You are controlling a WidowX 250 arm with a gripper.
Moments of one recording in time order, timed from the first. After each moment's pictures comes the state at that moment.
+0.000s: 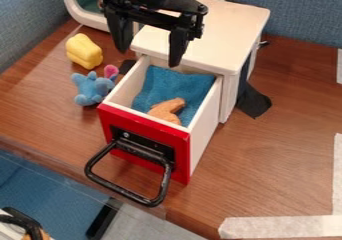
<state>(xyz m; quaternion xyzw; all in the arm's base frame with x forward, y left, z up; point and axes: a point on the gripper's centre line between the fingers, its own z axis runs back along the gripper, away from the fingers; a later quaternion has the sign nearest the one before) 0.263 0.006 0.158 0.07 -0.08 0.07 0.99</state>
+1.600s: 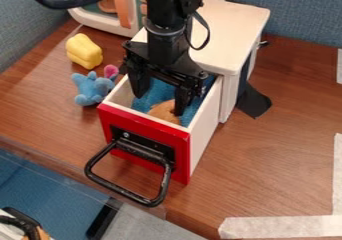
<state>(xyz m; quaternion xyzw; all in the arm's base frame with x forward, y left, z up) 0.273 0.002 0.082 0.06 -0.05 -0.03 1.00</state>
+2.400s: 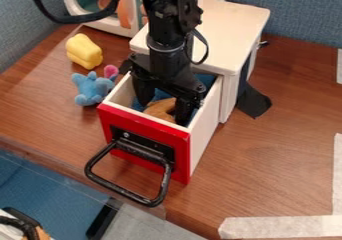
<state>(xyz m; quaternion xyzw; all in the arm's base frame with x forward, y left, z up) 0.280 0.005 0.060 0.06 -0.06 -0.06 0.99</state>
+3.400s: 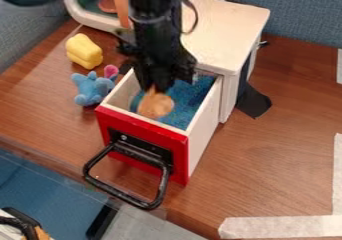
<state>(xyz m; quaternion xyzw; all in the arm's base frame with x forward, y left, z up) 0.268 0.009 0.108 0.03 -0.10 -0.05 0.99</state>
